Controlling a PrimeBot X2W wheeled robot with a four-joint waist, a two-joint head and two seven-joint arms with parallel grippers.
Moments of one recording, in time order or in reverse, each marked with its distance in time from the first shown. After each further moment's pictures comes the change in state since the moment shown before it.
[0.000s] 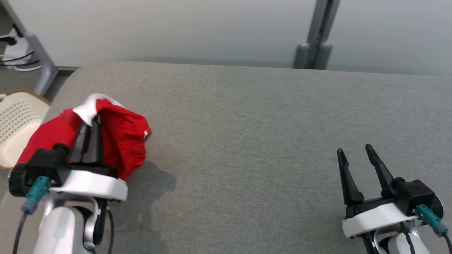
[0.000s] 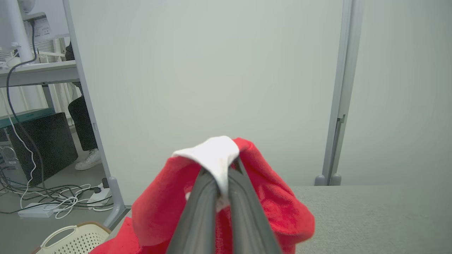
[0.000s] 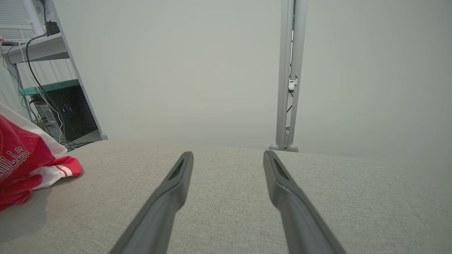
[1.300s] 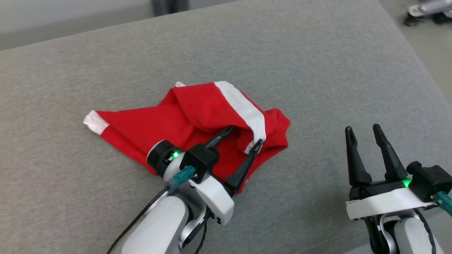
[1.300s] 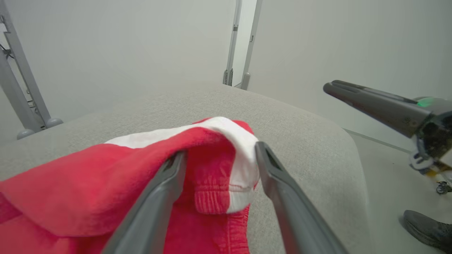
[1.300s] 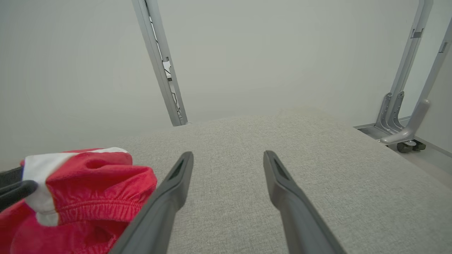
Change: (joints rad) left arm -0.189 -0.088 -0.578 0.174 -0.054 -0.102 0.064; right arm -0.048 0.001 0.000 -0.059 0.141 0.000 0.000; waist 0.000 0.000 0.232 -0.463
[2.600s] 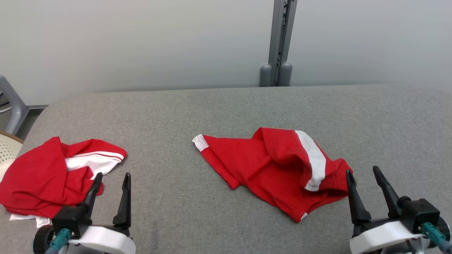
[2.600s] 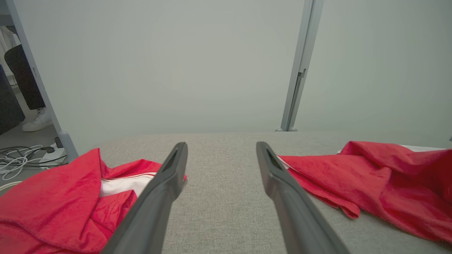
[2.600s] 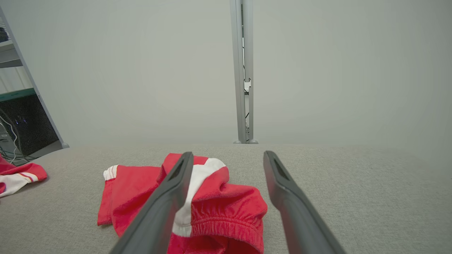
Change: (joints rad) left arm 0.377 0.175 0.397 -0.019 -0.117 0.166 -0.182; right arm 0.129 0.001 -0.033 0.073 -0.134 0.000 0.000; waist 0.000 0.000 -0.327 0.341
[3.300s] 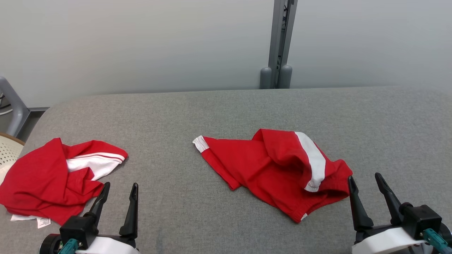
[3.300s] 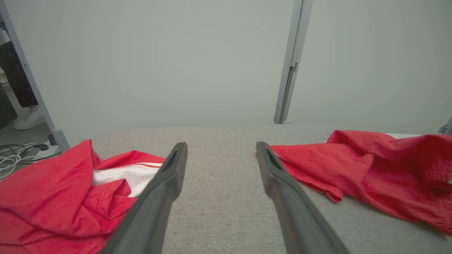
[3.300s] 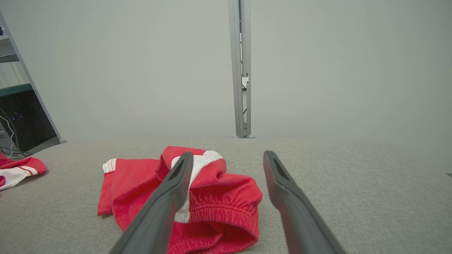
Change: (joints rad) left arm 0.061 0.001 -0.032 -0.052 0.005 0.018 0.006; right arm 0.042 0.000 -0.011 -0.025 -0.007 0.000 0.015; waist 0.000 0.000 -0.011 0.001
